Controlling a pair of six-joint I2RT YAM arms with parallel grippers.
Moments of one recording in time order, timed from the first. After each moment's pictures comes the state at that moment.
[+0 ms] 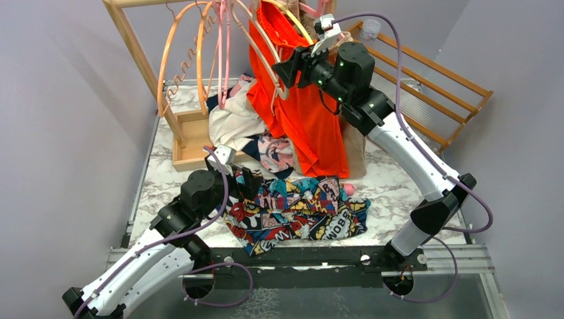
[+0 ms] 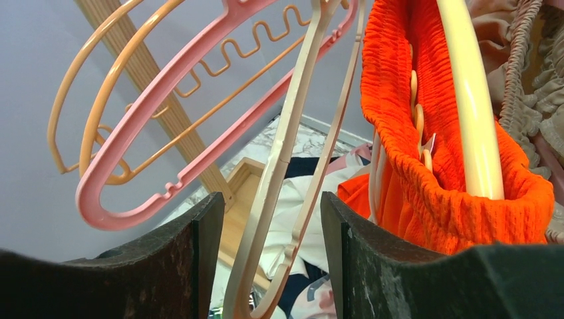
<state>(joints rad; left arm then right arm) -0.73 0.53 0.58 -0.32 -0.15 -0.30 0.70 1.64 1.87 -0.19 -0.07 0.21</state>
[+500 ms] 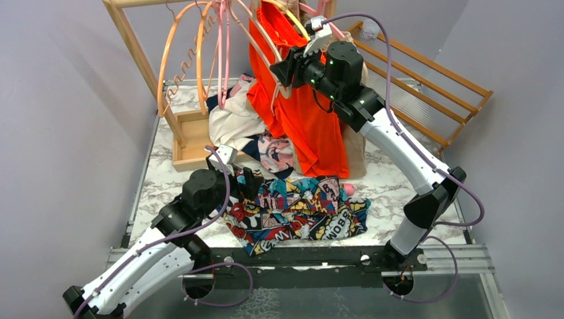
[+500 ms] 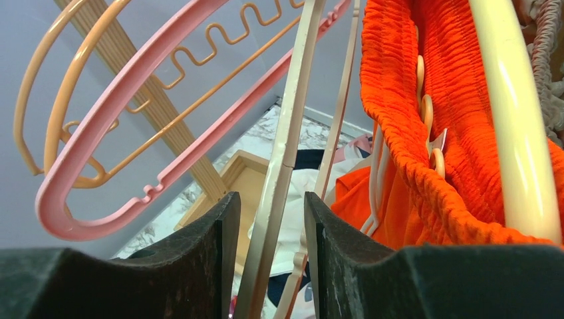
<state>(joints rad) -0.73 0.55 0.58 -0.32 -0.14 -0.30 0.70 1.70 1.91 -0.19 -0.06 0.21</state>
